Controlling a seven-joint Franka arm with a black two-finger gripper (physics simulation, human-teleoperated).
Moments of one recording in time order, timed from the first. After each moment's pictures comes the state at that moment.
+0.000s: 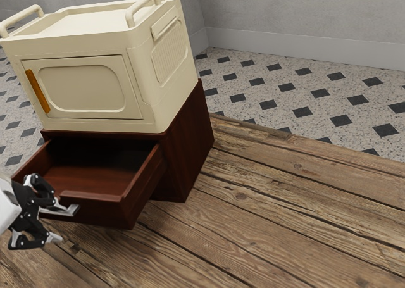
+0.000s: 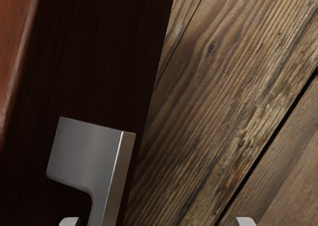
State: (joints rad) arm 0.24 -0.96 0.15 -2.70 0.06 2.21 1.33
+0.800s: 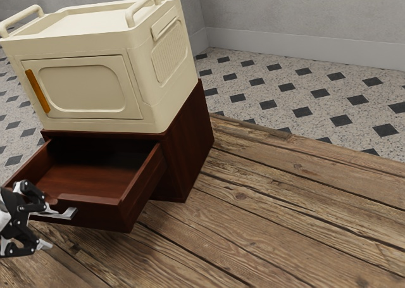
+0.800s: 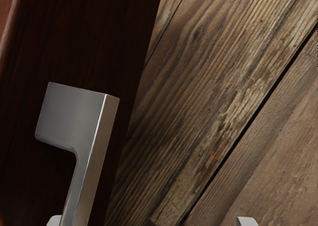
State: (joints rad) arm 0.27 -1.03 0.14 -2.73 0.07 2.17 1.32
